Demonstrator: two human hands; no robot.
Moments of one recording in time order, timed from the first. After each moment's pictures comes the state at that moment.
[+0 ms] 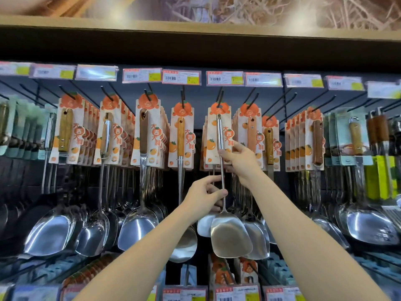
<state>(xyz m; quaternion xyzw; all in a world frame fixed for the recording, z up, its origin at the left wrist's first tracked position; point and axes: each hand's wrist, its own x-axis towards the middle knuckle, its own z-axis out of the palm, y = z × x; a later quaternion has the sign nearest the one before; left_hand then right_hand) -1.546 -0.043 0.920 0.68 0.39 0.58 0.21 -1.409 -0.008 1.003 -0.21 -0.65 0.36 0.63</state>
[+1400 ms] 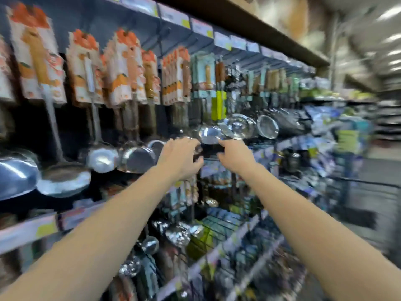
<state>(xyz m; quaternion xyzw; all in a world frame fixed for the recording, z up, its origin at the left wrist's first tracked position) -1.385 -0.154 0.851 0.88 0.35 0.28 -0.17 -1.208 -0.202 0.839 -0.75 -0.57 -0.14 0.30</state>
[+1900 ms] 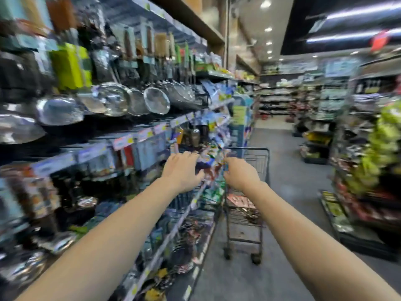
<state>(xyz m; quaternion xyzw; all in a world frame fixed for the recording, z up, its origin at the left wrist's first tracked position) -1.024 -0.240 0.727 0.97 0.17 0.18 -0.04 -0.889 -0.378 0.696 -0.90 -0.37 -0.10 0.20</state>
